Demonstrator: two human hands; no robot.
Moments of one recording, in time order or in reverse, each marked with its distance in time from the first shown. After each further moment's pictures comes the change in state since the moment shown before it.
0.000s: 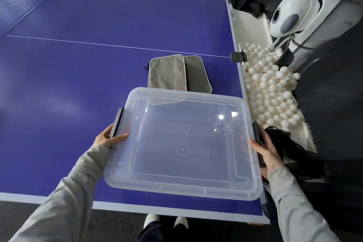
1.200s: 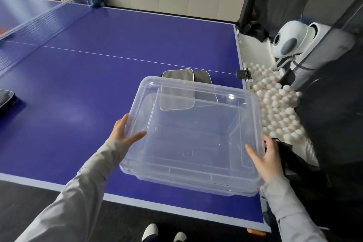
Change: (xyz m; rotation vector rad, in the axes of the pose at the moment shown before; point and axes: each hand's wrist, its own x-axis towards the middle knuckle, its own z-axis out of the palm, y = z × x) left_hand -0.053 0.011 0.014 0.421 0.140 0.322; right_hand -0.047 -0.024 0.024 -0.629 0.226 -0.280
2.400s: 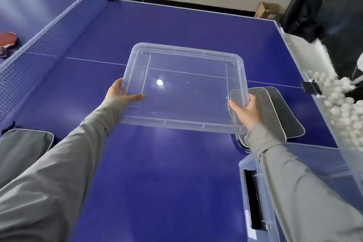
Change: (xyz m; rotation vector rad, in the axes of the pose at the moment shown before) left_hand 0.362 -0.057 -0.295 -0.057 0.079 0.006; right_hand 0.136 -0.297 0.368 0.041 -0.039 0.102
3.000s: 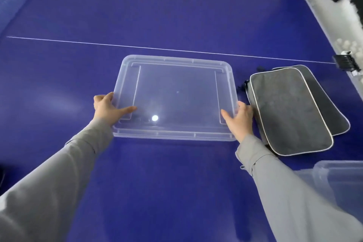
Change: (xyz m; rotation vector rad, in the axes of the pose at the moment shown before) left_hand 0.126 -0.148 0.061 0.307 -0.084 -0.125; right_hand 0.071 0.090 0.140 -0.260 0.037 0.071
